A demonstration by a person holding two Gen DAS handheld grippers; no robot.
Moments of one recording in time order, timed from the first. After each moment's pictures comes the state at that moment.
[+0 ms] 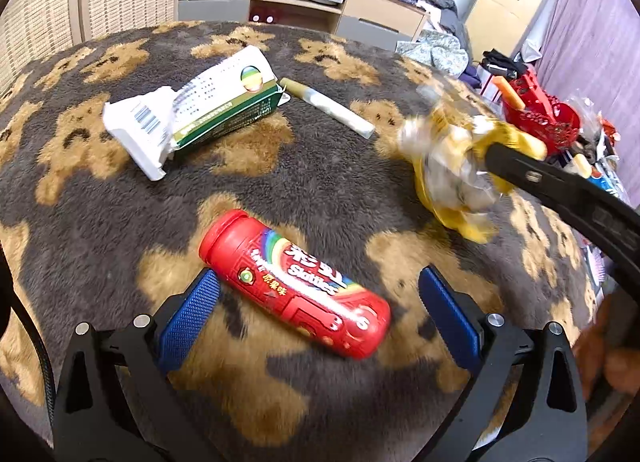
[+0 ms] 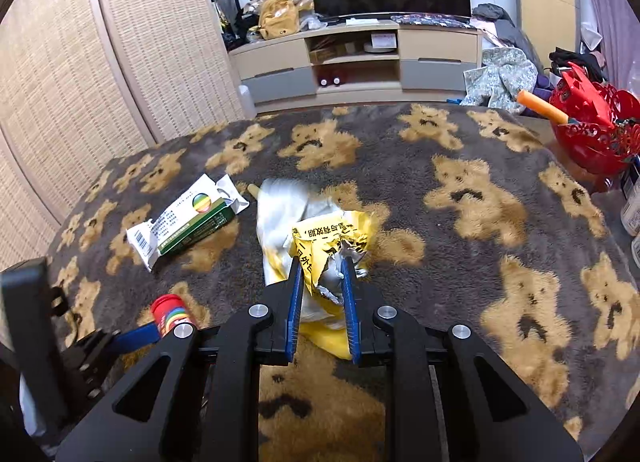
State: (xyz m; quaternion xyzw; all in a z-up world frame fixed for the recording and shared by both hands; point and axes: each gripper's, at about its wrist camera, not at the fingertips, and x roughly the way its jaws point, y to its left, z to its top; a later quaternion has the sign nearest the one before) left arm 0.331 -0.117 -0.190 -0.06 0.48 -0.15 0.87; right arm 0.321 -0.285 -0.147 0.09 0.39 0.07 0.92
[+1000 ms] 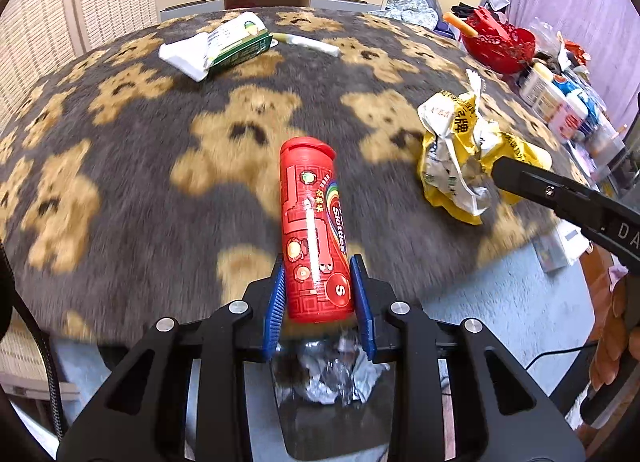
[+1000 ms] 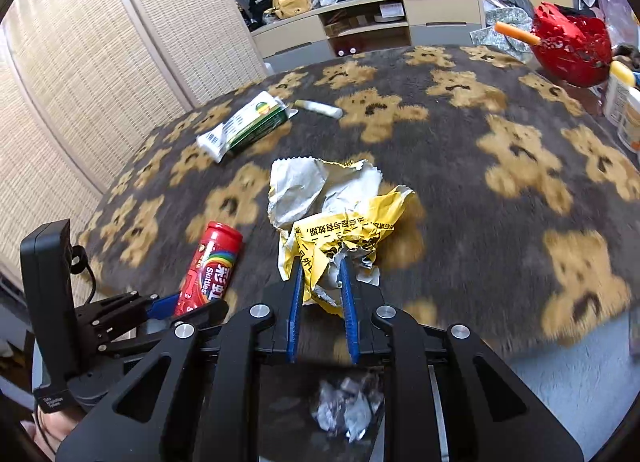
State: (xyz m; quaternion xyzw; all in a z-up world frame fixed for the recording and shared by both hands) left arm 0.194 -0.085 -0.187 0.03 0.48 -0.18 0.86; right arm 0.176 -0.272 -0.165 0.14 0.42 0.11 0.89
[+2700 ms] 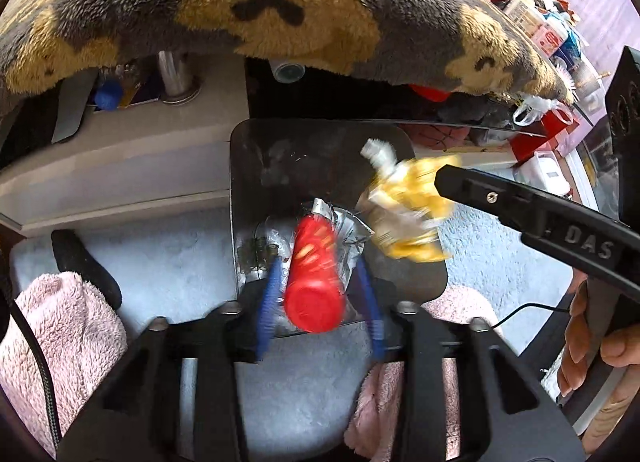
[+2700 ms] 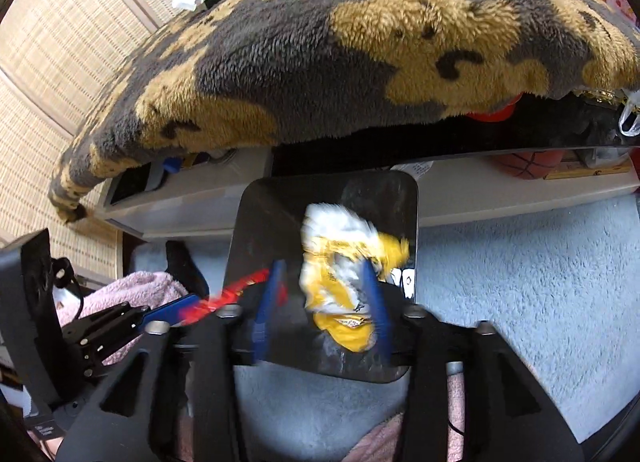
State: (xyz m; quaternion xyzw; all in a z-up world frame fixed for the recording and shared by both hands) left arm 0.081 -0.055 -0.287 0.00 0.56 -0.21 0.80; right arm 0.078 -0.229 -0.275 0.17 0.52 0.07 0.83
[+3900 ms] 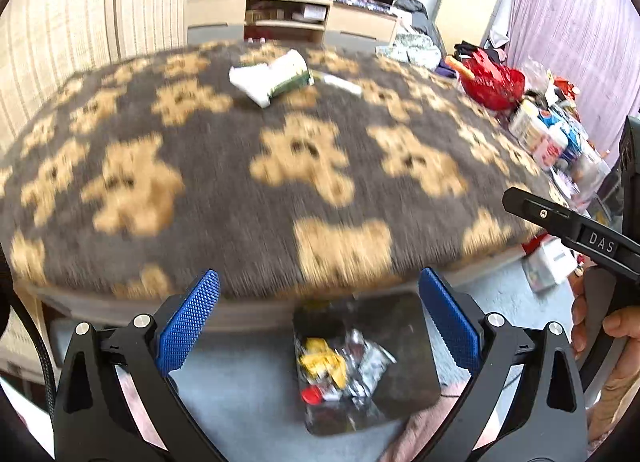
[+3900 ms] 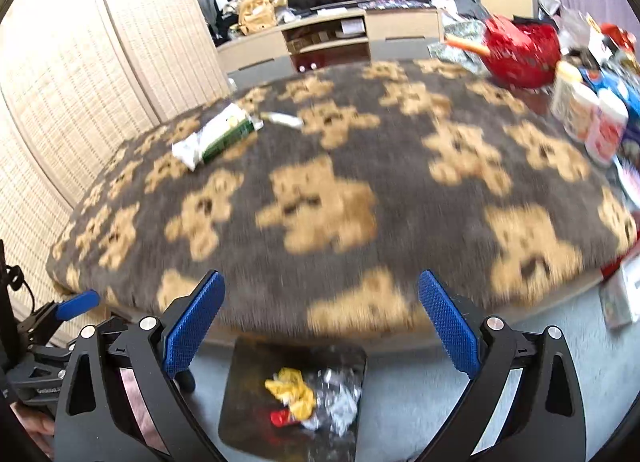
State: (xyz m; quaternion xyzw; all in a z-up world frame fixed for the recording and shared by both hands) left arm 0.164 -0.026 -0.145 -0.01 0.43 -0.17 0.89; right arm 0.155 -0.275 -0.151 0.12 0.40 0.03 0.91
